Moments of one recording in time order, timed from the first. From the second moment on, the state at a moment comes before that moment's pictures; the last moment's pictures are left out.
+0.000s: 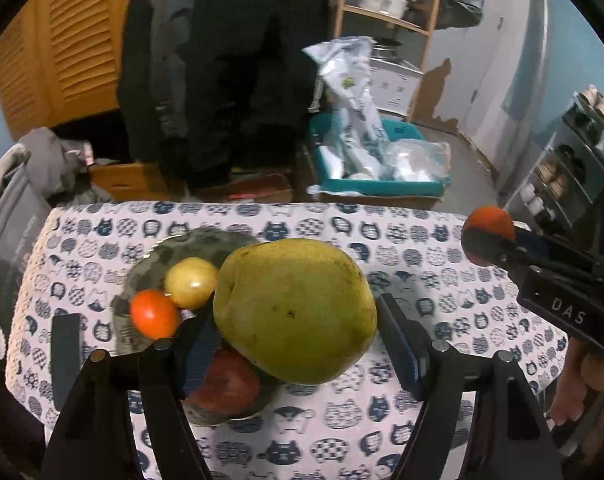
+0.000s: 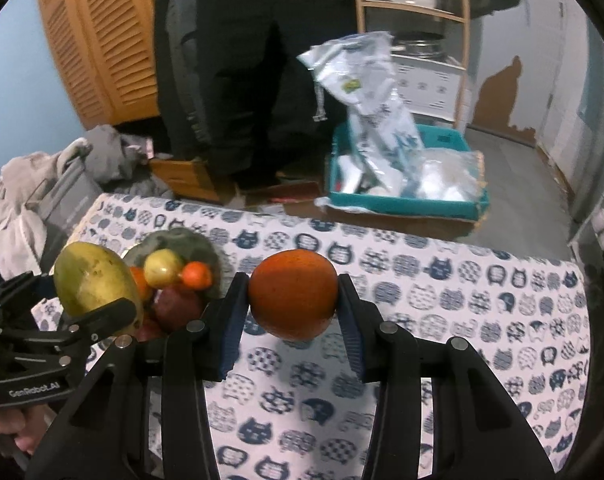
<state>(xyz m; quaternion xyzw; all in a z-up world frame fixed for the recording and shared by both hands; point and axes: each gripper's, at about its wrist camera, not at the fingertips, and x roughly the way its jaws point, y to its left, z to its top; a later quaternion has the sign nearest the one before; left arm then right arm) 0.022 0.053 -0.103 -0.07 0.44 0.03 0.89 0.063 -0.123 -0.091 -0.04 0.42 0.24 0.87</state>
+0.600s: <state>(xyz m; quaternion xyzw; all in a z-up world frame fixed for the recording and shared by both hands) 0.022 0.144 -0.155 -0.12 0.49 0.08 0.86 0.071 -0.025 -0.121 -0.06 0.45 0.30 0.84</state>
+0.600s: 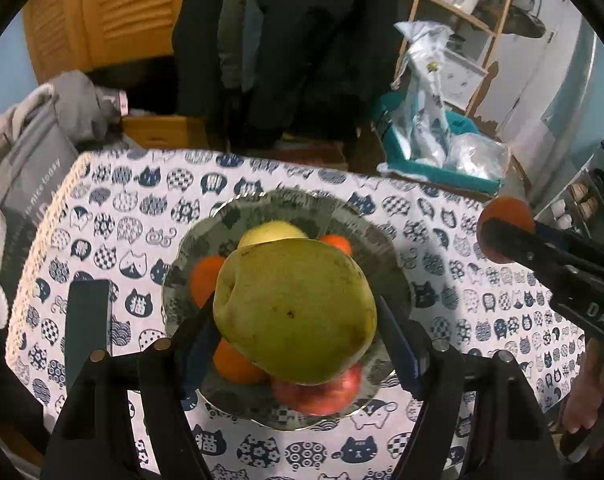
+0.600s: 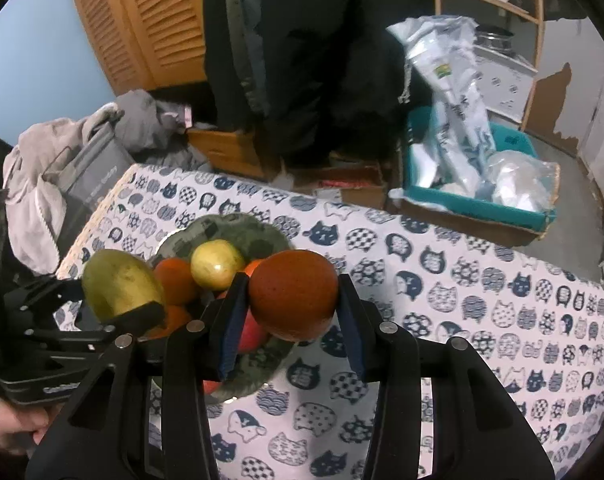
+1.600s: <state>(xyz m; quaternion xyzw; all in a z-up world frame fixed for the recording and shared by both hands) 0.026 0.169 -0.195 -0.14 0.53 0.07 0.83 0.092 0.015 -0.173 -0.05 0.52 0.31 0.79</state>
